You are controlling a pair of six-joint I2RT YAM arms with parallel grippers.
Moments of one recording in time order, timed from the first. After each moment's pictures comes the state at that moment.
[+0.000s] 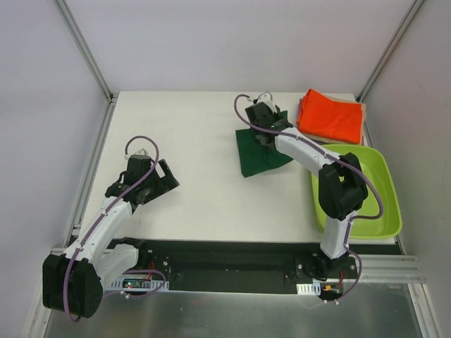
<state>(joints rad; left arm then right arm) -0.19 0.95 0.59 -0.52 0.04 -0.68 0.60 1.89 1.51 -0.49 0.82 -0.01</state>
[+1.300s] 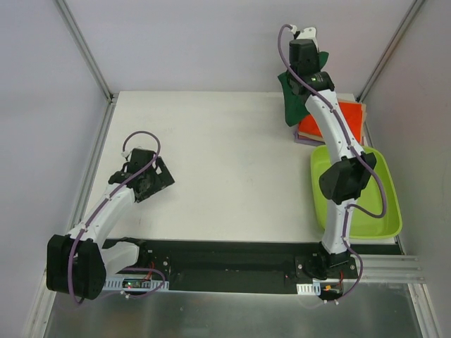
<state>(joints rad) -0.17 1.08 0.68 -0.61 -0.12 -0.69 0.34 2.04 2.26 -0.63 0.76 -0.16</state>
